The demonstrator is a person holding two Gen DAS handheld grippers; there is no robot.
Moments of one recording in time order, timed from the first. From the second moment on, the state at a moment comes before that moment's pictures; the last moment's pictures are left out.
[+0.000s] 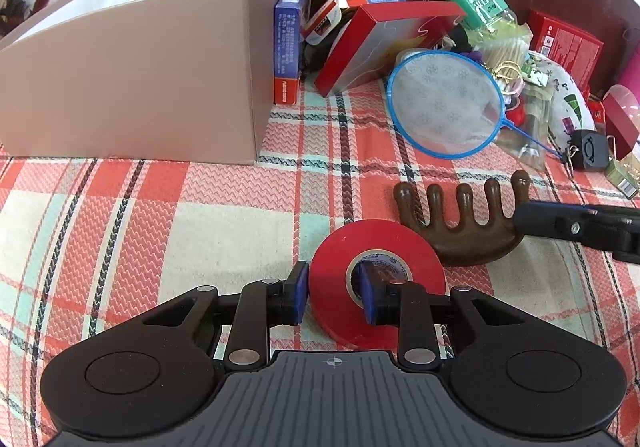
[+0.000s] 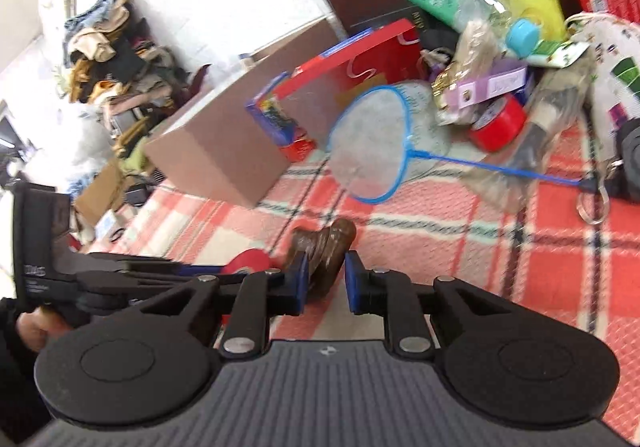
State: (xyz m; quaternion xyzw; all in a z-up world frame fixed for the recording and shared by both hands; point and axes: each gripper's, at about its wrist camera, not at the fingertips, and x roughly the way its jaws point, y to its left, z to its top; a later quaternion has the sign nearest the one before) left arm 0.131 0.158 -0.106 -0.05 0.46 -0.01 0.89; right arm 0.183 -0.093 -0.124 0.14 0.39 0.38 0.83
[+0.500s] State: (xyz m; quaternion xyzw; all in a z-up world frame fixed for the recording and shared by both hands) left arm 0.136 0.146 -0.106 -0.02 0.46 -0.01 0.89; right arm 0.195 -0.048 -0.138 0.13 0.41 0.38 0.82
